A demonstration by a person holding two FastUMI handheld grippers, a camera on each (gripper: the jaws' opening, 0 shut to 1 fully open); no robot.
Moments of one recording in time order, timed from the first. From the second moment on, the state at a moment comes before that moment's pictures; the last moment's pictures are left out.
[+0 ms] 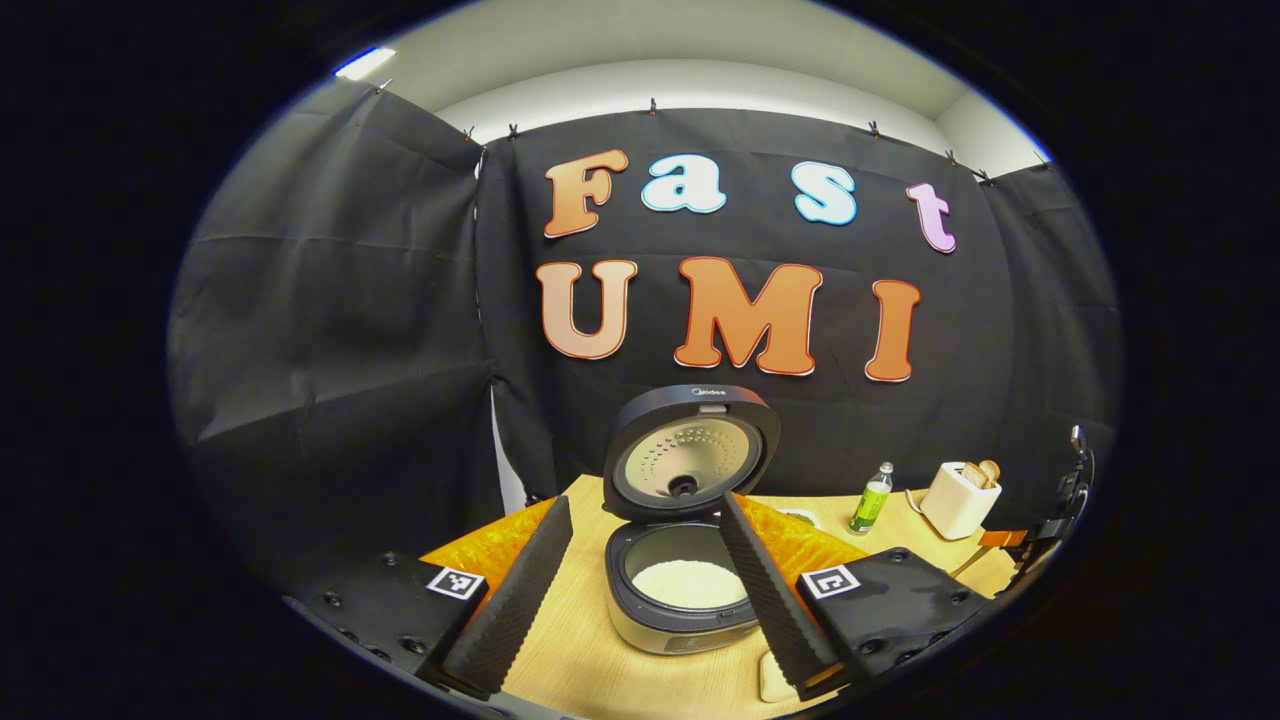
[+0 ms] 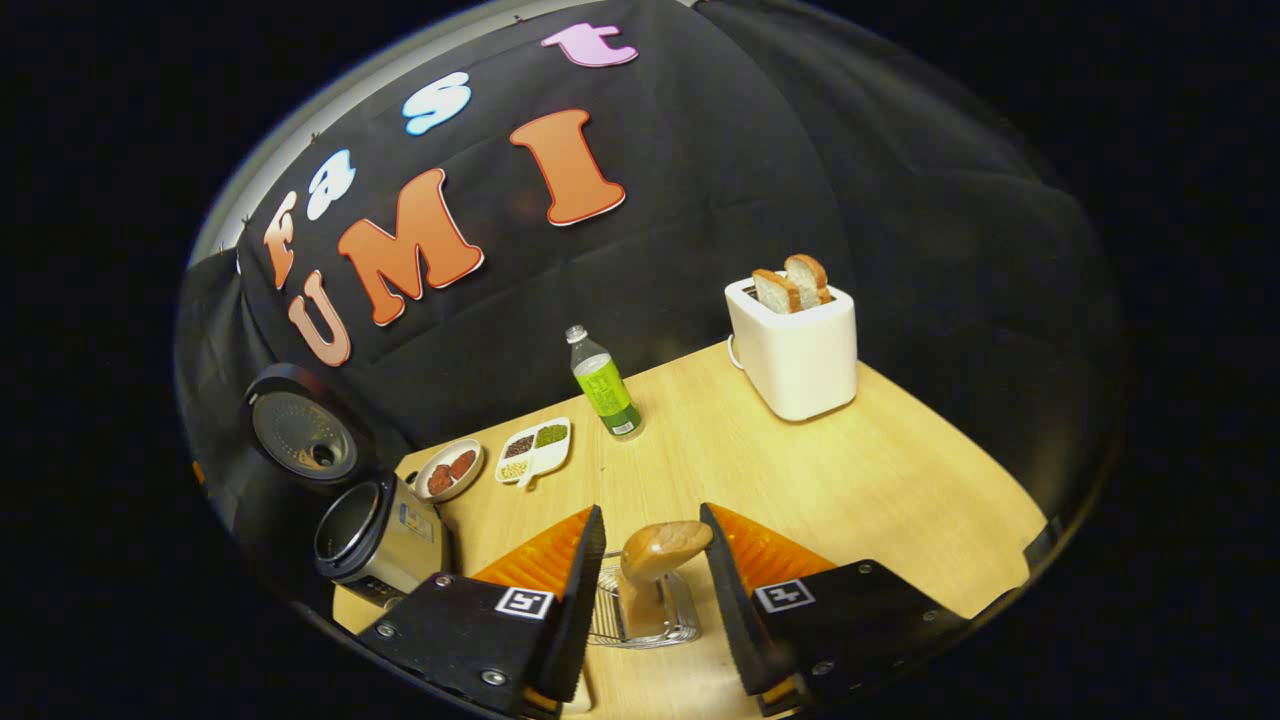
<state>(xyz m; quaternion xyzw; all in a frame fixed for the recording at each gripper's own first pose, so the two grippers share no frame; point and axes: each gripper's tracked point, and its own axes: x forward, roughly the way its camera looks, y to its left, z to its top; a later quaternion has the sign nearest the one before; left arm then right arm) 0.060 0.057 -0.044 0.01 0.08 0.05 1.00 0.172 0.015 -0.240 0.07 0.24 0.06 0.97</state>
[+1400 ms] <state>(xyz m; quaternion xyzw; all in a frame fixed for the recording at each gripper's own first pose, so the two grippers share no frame) 0.339 0.012 0.030 0.00 0.08 0.00 1.00 0.101 0.029 -0.017 -0.03 0.09 0.02 0.99</state>
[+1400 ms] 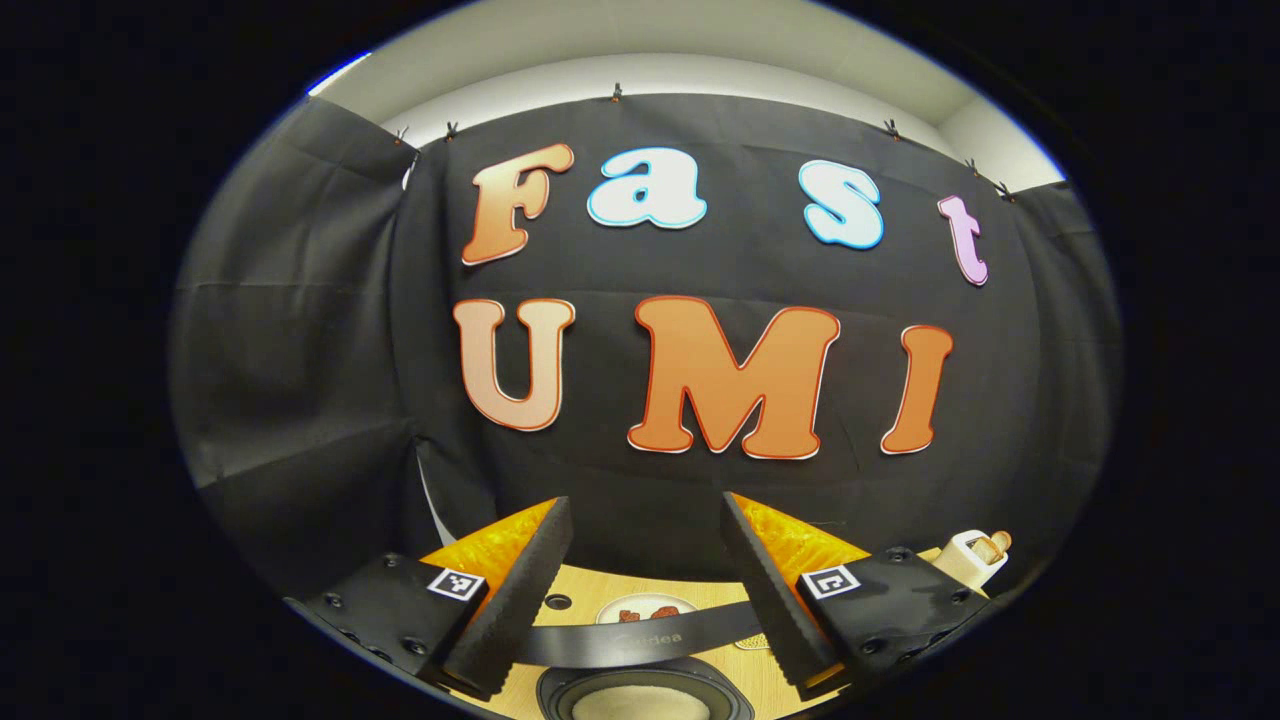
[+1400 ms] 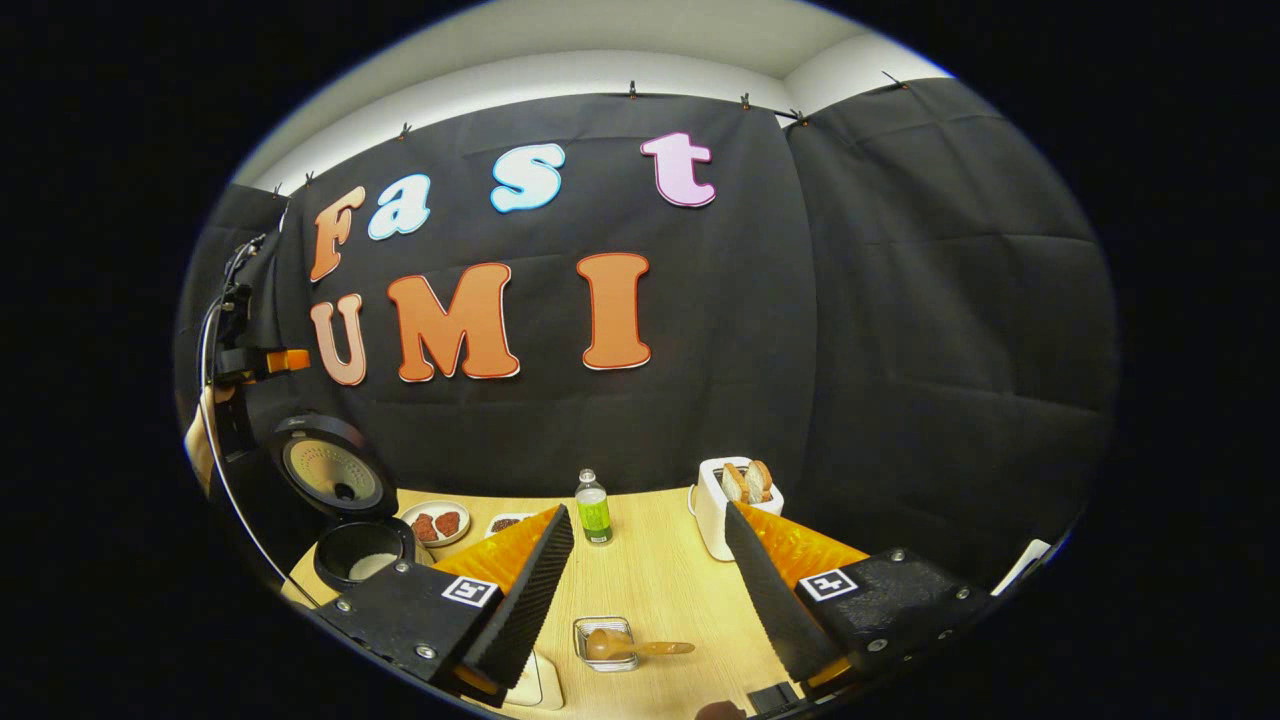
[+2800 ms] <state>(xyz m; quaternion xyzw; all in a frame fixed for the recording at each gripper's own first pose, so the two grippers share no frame) 0.168 -0.023 -0.176 0.01 0.20 0.01 0.98 0.052 0.013 -0.030 -0.01 0.11 0.09 0.99</state>
